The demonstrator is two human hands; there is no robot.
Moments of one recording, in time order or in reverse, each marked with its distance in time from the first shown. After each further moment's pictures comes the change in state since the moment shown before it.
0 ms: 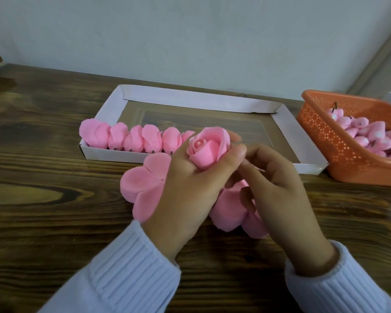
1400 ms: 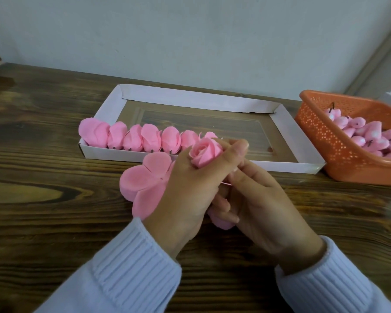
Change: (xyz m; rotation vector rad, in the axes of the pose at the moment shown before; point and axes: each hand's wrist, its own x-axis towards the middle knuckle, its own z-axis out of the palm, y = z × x) left_hand -0.004 0.013 0.009 -0.019 0.031 -0.283; right_hand -0.005 0.007 0.013 0.673 -0.356 0.213
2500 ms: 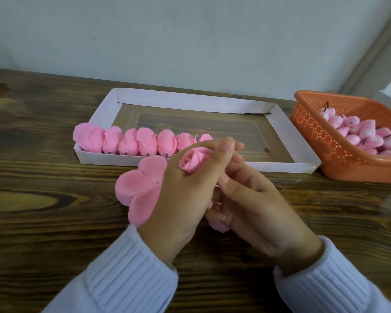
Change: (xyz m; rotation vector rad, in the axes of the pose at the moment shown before) left_hand -0.003 -0.001 -0.002 0.072 0.043 0.132; right_hand 0.000 -0.004 0.002 0.075 -0.080 0.055
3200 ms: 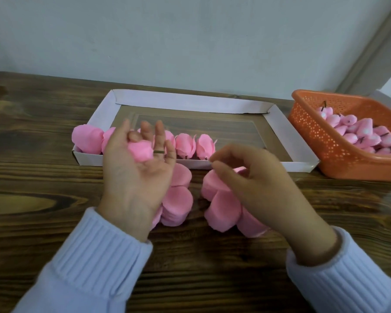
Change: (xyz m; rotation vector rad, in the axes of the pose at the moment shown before) left_hand 0.031 0.018 -0.042 -0.897 0.406 -0.218; right_hand 0.009 -0.026 -0.005 -1.339 0.358 -0.076
